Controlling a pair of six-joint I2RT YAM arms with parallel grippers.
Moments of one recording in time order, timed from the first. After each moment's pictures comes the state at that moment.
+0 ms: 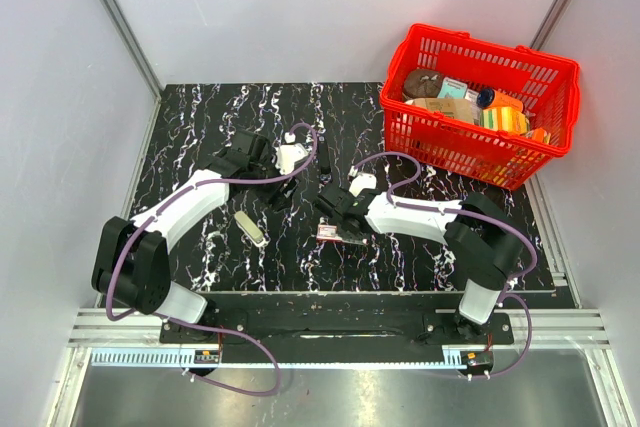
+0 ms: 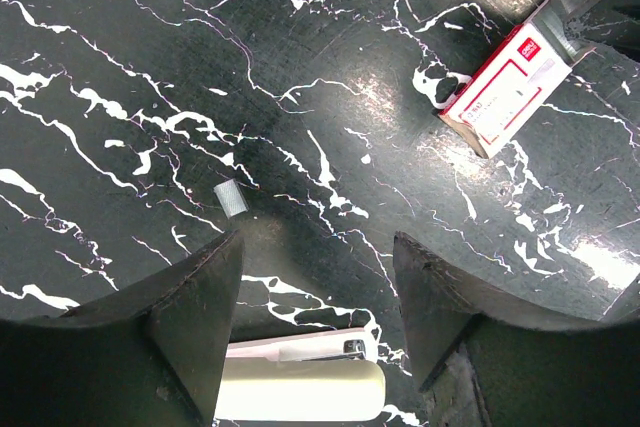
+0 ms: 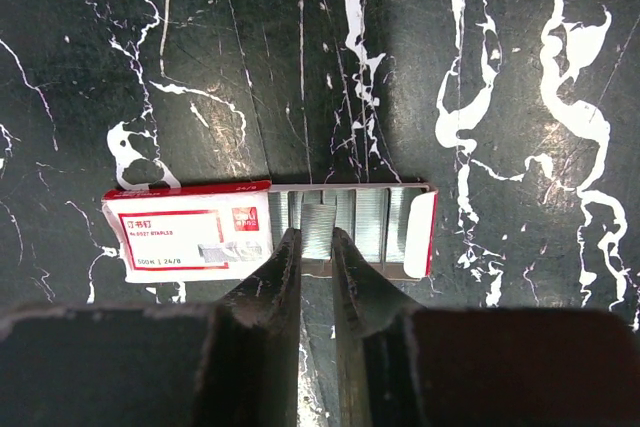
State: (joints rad) left arm -0.41 1.46 1.03 -0.52 0.38 0.42; right arm 0.95 1.77 1.12 -0.61 0.45 1.08
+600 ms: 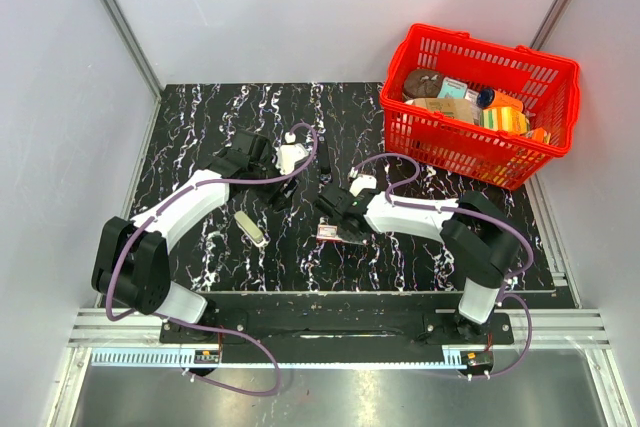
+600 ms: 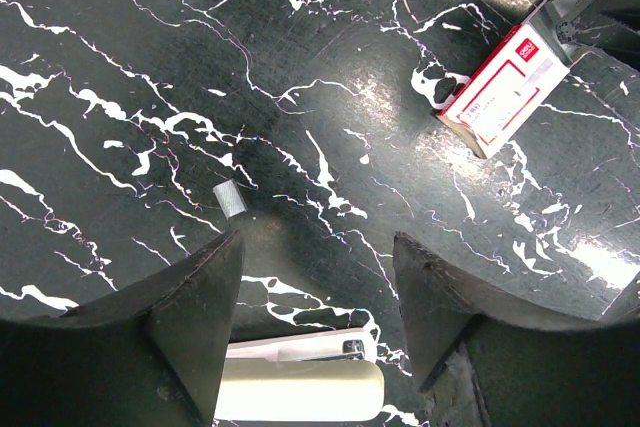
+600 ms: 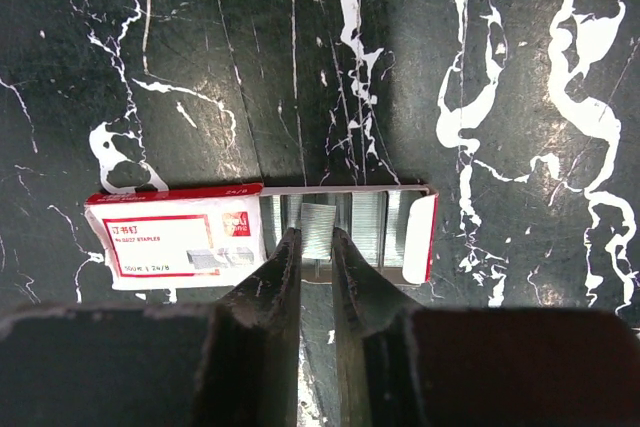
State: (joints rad) left arm -0.41 1.46 1.03 -0.52 0.38 0.42; right arm 0.95 1.79 1.11 -0.60 0.42 1.08
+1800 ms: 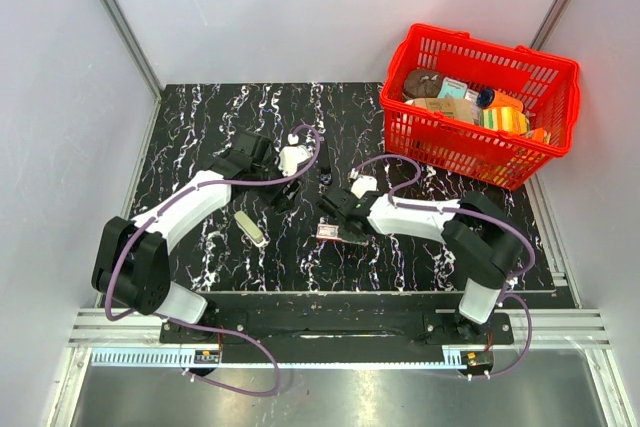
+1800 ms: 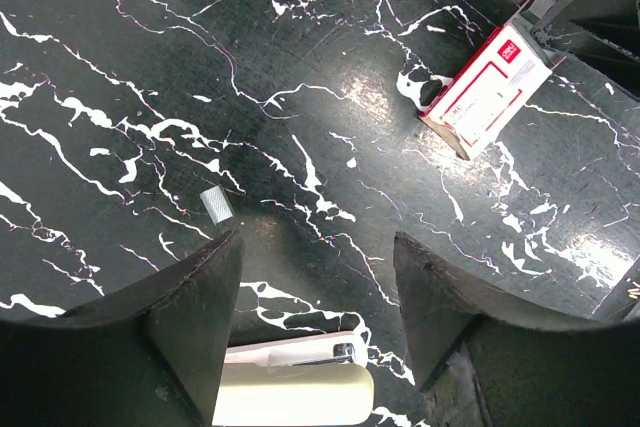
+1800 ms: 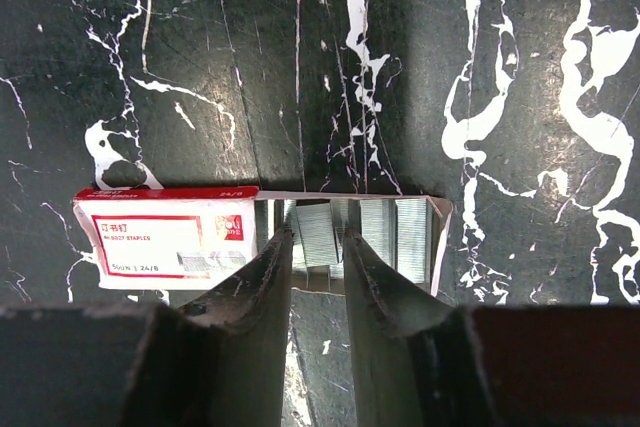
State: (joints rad) left arm -0.43 1.46 1.03 -0.52 0.38 0.41; right arm 0.93 1.77 1.07 -0.54 0.41 1.05
